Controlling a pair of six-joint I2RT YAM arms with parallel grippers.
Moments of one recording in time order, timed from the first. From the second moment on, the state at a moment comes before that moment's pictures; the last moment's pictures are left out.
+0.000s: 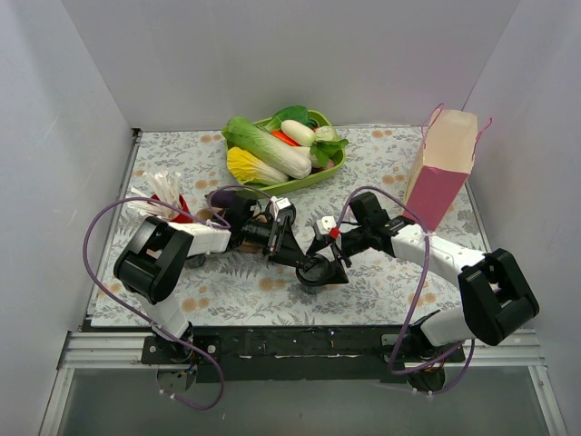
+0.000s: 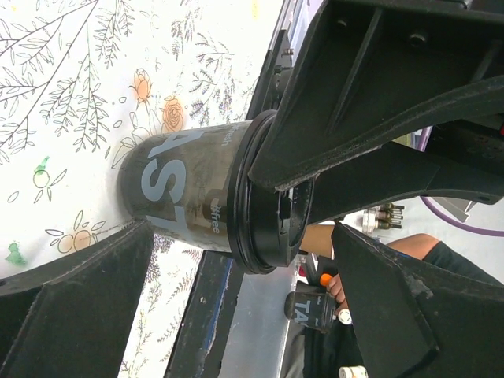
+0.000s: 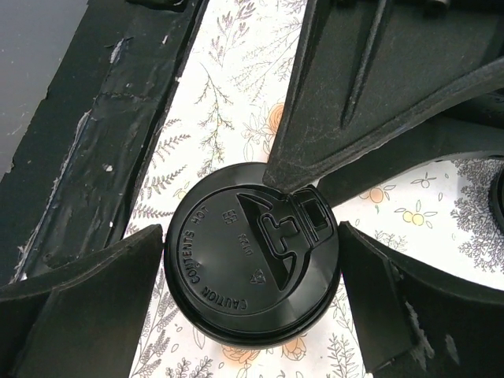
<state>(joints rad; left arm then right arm) -0.51 1.72 0.78 0.23 1.14 -0.66 0.59 1.40 0.78 -0.31 -1.11 -0.82</state>
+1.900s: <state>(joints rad) -0.55 1.72 0.81 0.19 1.11 -0.62 0.71 1.11 0.57 -0.19 -0.77 -0.86</state>
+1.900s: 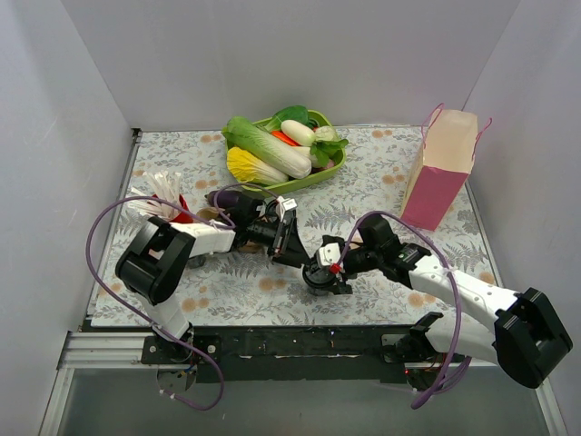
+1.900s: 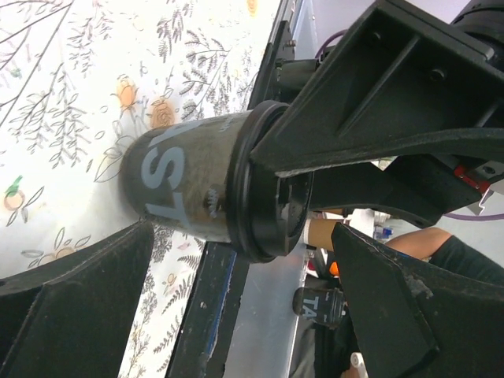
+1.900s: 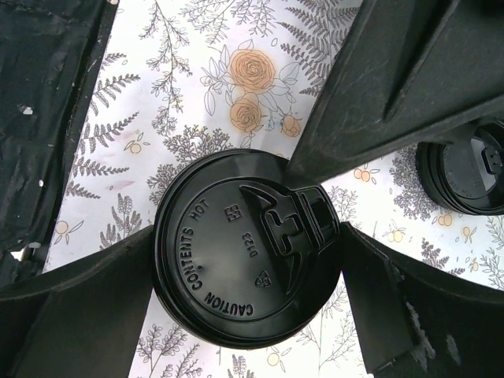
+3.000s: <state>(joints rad) -0.65 1.87 0.91 0.20 0.98 -0.64 0.71 1.08 0.48 0.00 -0.68 -0.72</state>
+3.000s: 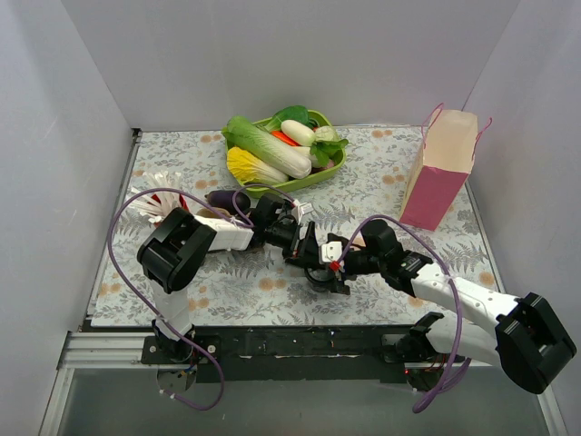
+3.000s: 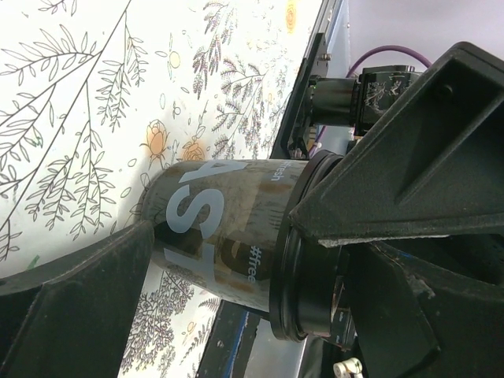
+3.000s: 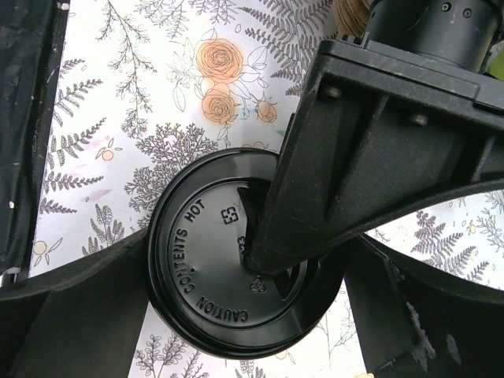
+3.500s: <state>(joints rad) -0.65 1.89 0.95 0.19 0.99 -0.61 0.71 1.05 0.48 -0.01 -0.62 -0.59</state>
